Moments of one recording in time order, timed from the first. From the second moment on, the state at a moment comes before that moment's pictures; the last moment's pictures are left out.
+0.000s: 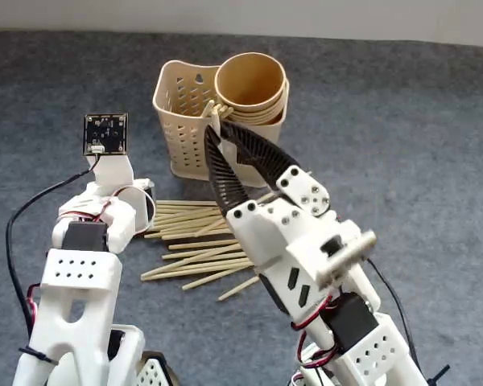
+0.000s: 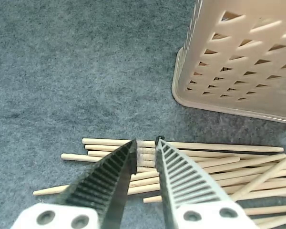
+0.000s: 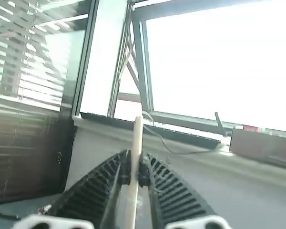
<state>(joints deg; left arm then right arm) -4.4 -46.4 55.7 46.3 9.2 -41.6 -72.3 57.5 -4.4 10.8</state>
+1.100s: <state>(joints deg) -4.4 -46.4 55.7 46.3 9.2 -42.2 -19.2 36.4 -45.1 20.9</state>
